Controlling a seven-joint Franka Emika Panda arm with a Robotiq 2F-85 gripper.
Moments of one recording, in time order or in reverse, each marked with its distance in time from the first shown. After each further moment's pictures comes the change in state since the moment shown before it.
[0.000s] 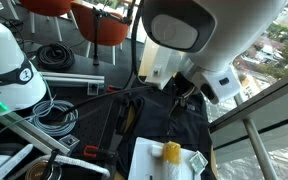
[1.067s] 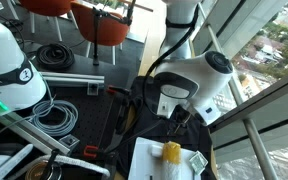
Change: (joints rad) arm -0.020 0.523 0.067 0.281 -0.144 0.310 0.058
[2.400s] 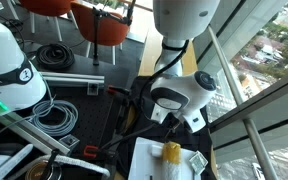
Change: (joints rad) arm 0.076 0.190 -0.066 0.116 -0.012 0.000 0.106
